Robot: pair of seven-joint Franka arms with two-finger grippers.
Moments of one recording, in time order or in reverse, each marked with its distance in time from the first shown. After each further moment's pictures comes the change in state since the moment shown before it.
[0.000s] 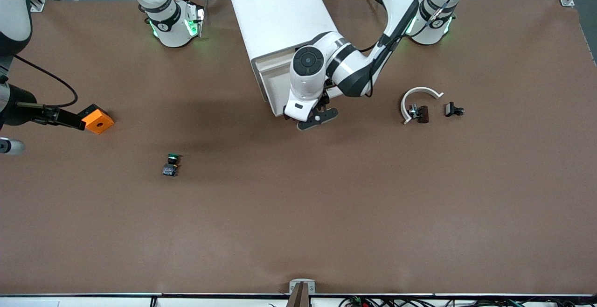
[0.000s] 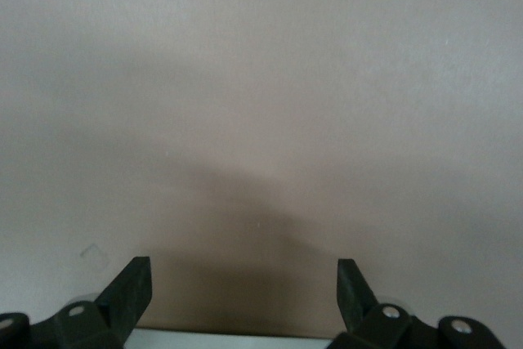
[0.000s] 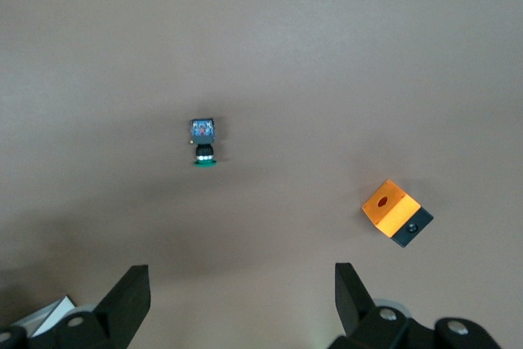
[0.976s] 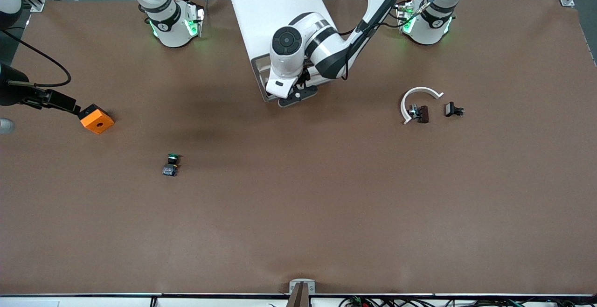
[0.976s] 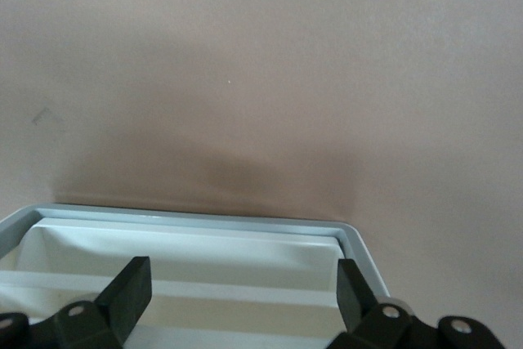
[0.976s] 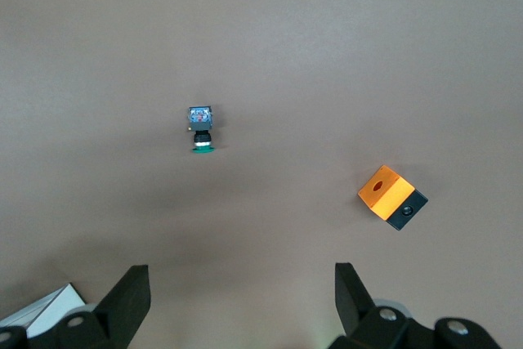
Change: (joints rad) left arm -0.107 0.001 -0.022 0.001 -0.113 -0.012 -0.064; right arm -0.012 -0.091 -0.001 -0.078 0.000 0.009 0.001
